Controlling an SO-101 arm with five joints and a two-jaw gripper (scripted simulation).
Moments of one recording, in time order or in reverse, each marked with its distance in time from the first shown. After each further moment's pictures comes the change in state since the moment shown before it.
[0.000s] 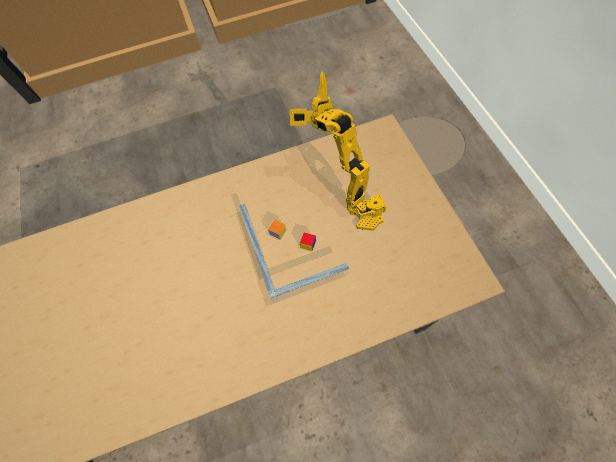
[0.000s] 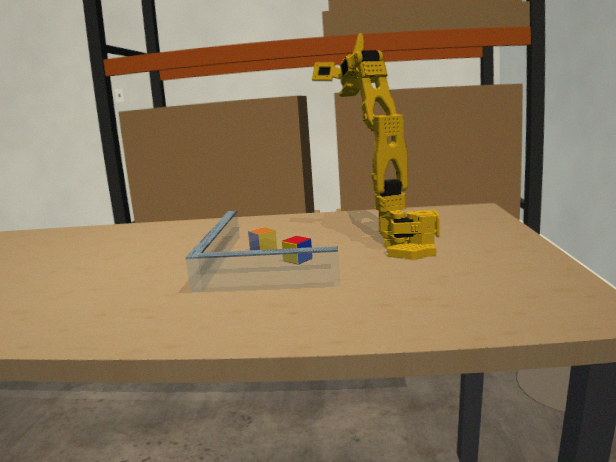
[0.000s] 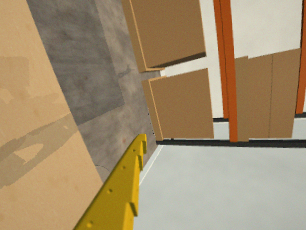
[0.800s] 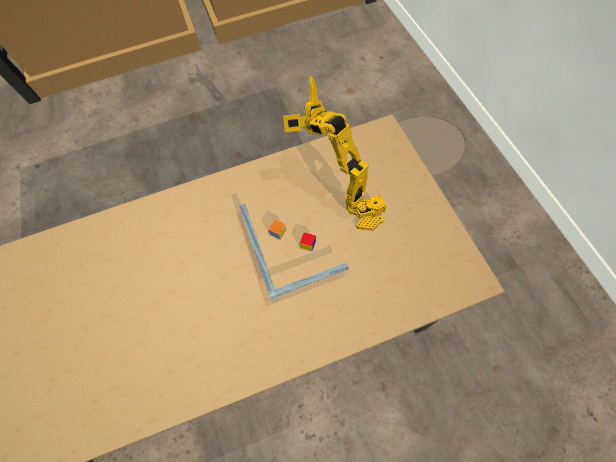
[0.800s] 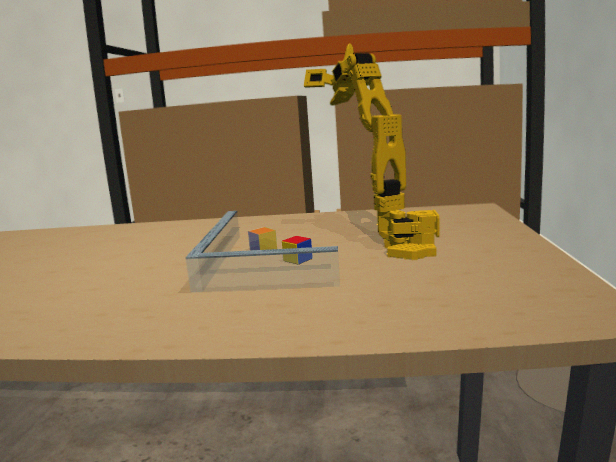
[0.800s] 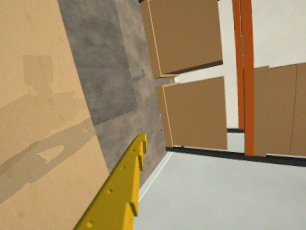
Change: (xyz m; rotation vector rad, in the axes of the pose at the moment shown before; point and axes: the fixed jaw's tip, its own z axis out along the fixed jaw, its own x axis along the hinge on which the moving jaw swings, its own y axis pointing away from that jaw) arm -0.015 0.022 0.010 -0.113 -0.039 -0.003
